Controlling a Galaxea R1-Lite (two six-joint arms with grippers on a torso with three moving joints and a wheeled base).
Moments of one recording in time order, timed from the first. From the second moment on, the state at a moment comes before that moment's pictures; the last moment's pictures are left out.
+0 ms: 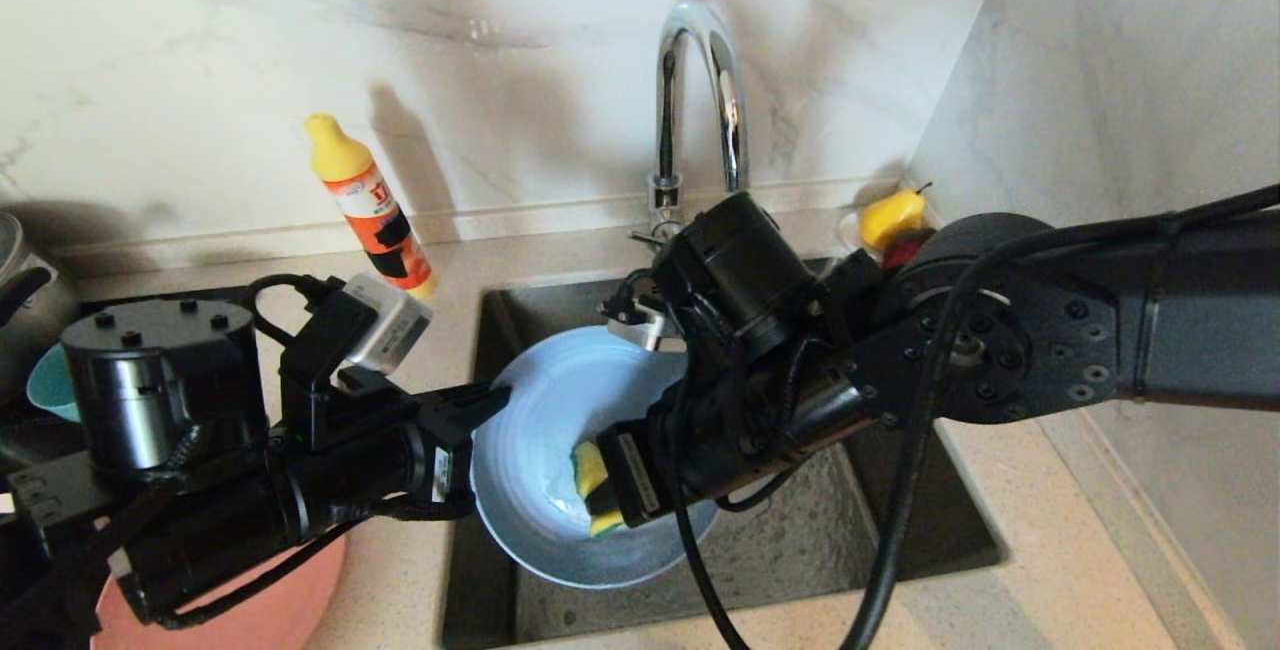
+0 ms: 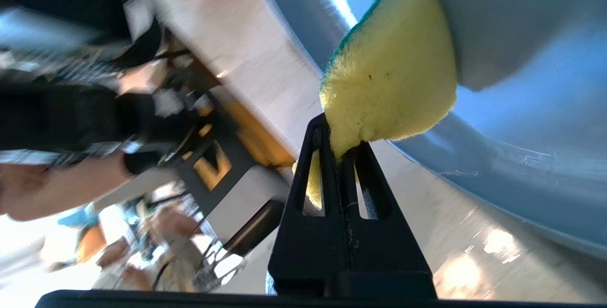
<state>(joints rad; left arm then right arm) -0.49 1.46 -0.54 -0.69 -0.04 0.14 0.85 2.00 -1.71 0.47 0.33 0.40</state>
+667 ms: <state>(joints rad) -0.49 1.44 -0.53 -0.69 -0.04 0.13 0.87 2.06 -1.84 0.52 0.30 0.40</state>
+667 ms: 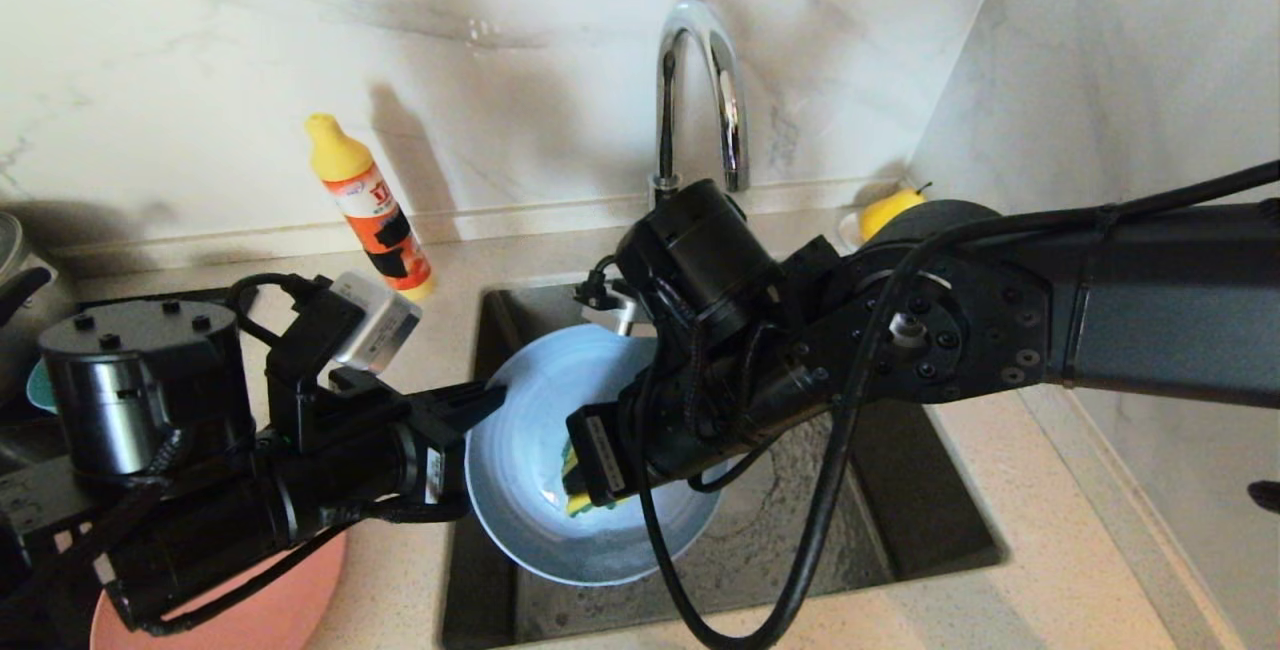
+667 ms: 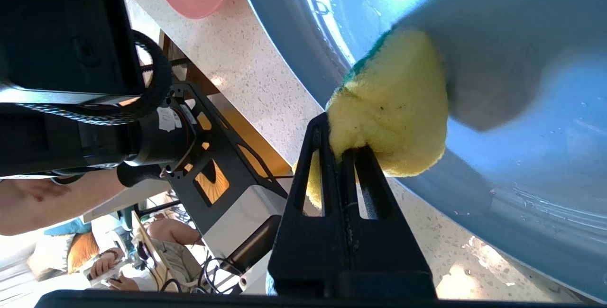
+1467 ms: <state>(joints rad) -0.49 1.41 -0.52 -0.69 -0.04 0.12 0.76 2.03 -1.91 0.61 0.30 0.40</state>
